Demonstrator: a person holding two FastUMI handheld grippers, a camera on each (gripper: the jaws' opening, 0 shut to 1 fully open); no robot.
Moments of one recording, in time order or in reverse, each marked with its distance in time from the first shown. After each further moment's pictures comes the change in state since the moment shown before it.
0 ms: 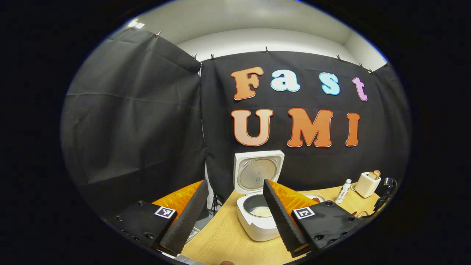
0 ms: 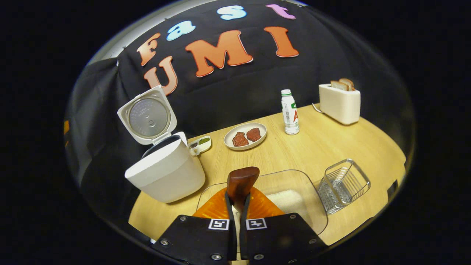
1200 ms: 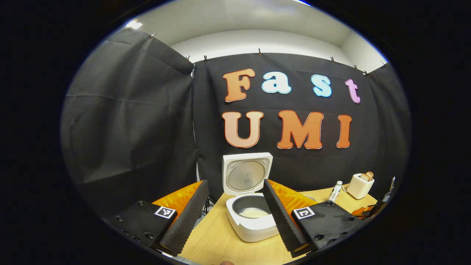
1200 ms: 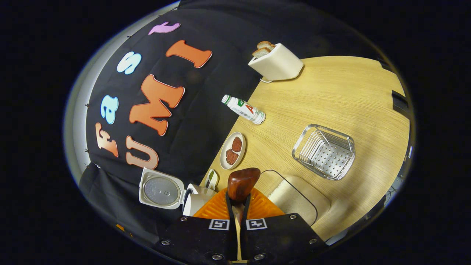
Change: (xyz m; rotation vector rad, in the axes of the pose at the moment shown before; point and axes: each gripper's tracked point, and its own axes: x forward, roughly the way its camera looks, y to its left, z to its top) left arm -0.005 -0.029 0.007 -0.010 -0.013 -0.056; right arm -0.031 -0.055 0.046 0.719 -0.021 -0.010
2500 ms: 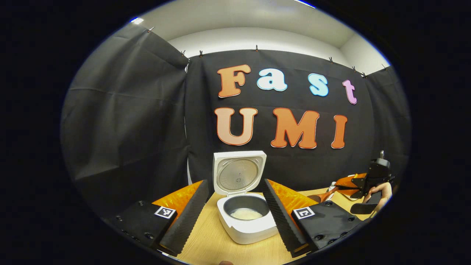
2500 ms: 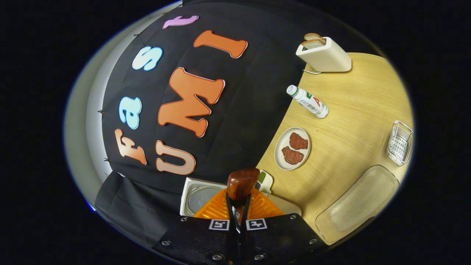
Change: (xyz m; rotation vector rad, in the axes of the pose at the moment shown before) left arm 0.028 -0.010 -0.012 -0.034 0.032 -0.060; right arm 0.058 0.209 0.003 0.051 0.060 0.210
